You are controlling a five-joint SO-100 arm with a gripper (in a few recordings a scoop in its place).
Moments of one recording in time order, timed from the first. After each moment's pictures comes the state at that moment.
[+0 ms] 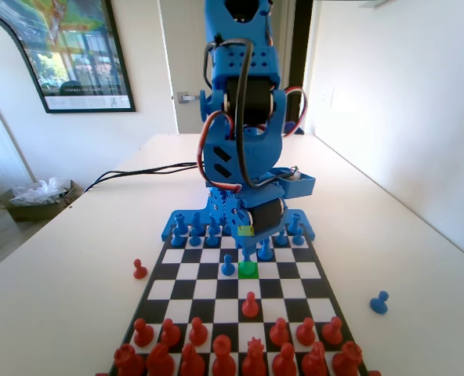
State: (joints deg) arm -0.4 88.4 127.7 43.4 -33.7
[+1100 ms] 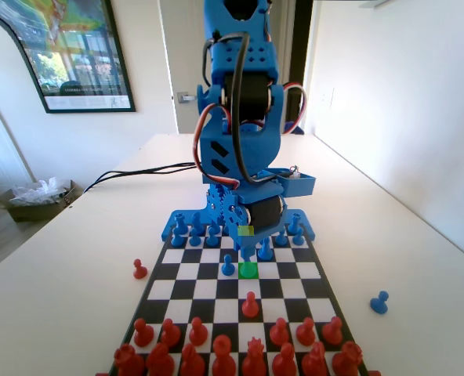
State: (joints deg) arm 0.0 89.9 128.6 40.4 -34.8
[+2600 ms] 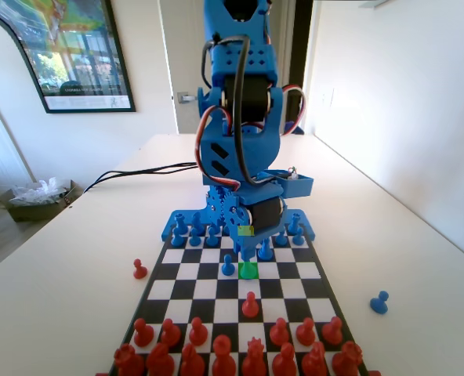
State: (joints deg) arm 0.0 90.0 128.9 39.4 -35.7
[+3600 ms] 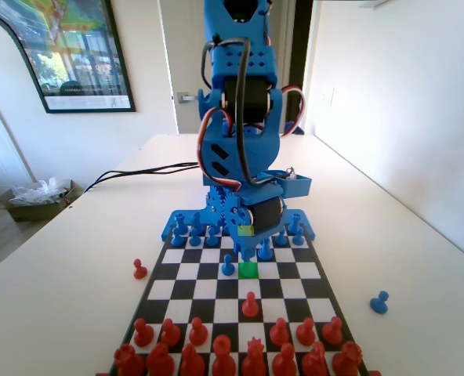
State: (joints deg) arm 0.0 90.0 129.6 38.7 -37.8
